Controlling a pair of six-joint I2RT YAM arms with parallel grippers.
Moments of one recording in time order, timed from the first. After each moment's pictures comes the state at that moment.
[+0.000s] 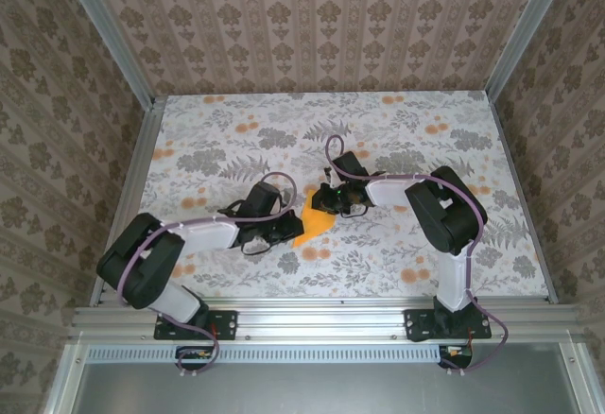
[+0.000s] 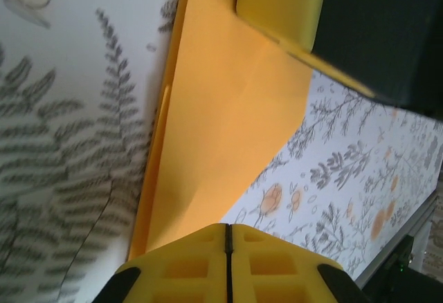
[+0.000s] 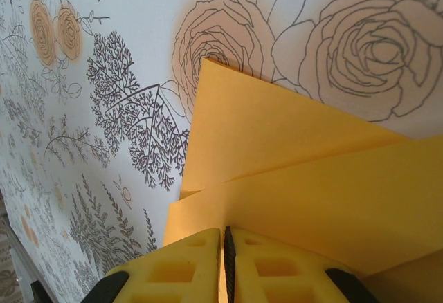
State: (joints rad) left arm -0.71 1.52 0.61 0.03 0.43 -0.90; right arm 0.53 1.97 1.08 -0.09 -0.46 0.74
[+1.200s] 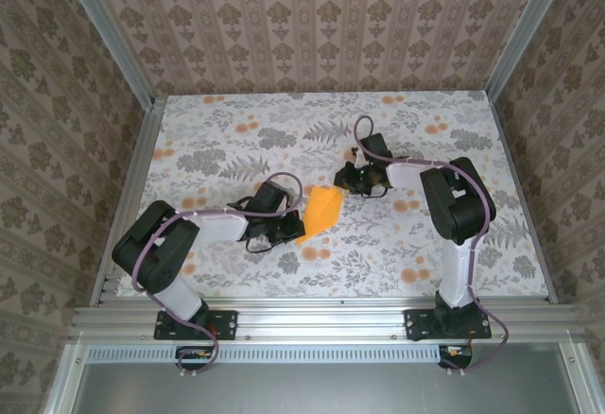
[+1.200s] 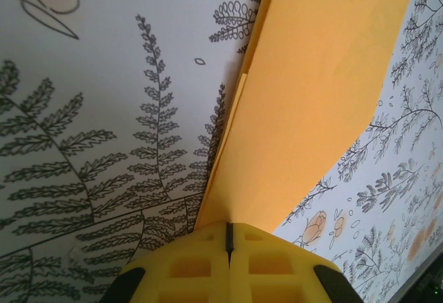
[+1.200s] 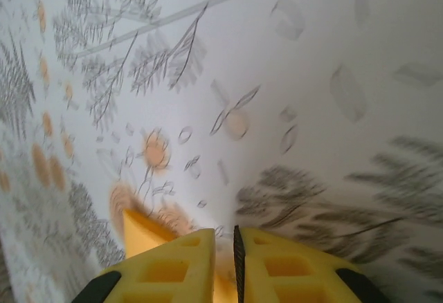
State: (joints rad) left arm -0.71 1.62 0.68 -0.05 0.40 -0.88; right arm 0.31 2.00 1.16 -0.13 -0.45 0.67
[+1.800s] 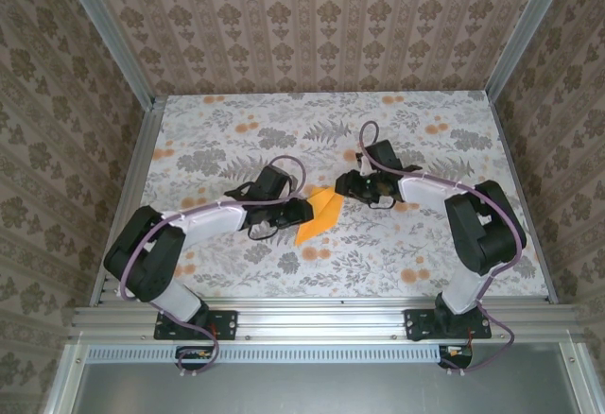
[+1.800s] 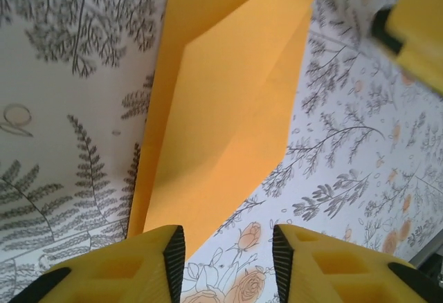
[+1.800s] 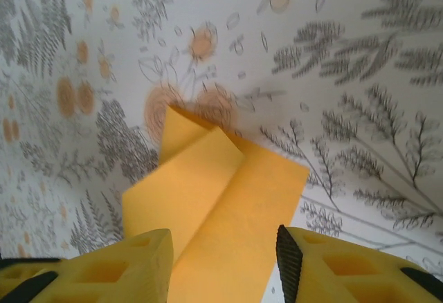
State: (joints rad) left arm -0.71 1.55 0.82 -0.20 0.34 -0.78; right arm 0.38 1.73 0.96 -0.19 -0.40 0.65
